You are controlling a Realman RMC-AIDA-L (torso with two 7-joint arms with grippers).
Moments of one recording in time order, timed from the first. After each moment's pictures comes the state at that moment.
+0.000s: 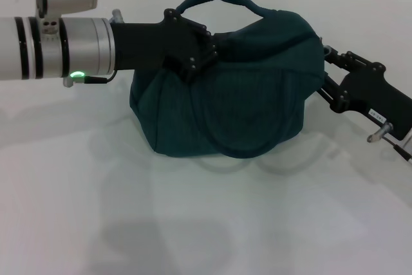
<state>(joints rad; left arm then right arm) -0.53 -2.08 1.18 0.96 1.74 1.28 -1.42 0.48 2.02 -2.17 -0.22 0.12 -1.24 0.55</state>
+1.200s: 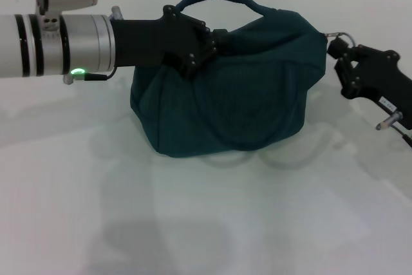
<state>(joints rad) -0.53 -2.08 1.18 0.95 1.74 1.26 -1.42 0.48 2.02 -2.10 -0.22 0.13 -1.23 0.50</state>
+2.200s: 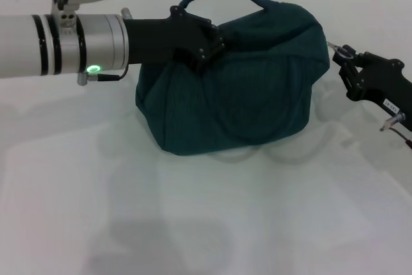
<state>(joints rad) -0.57 -2.09 1.20 0.88 1.71 1.18 -1.46 0.46 2.02 -2.06 -0.24 0.10 -1.12 0.58</state>
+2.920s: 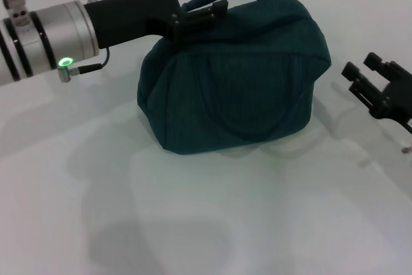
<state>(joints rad) -0.48 -2.09 1.17 0.87 1.43 1.19 -1.34 0.36 2.00 -2.06 -0.23 0.09 -1.29 0.64</state>
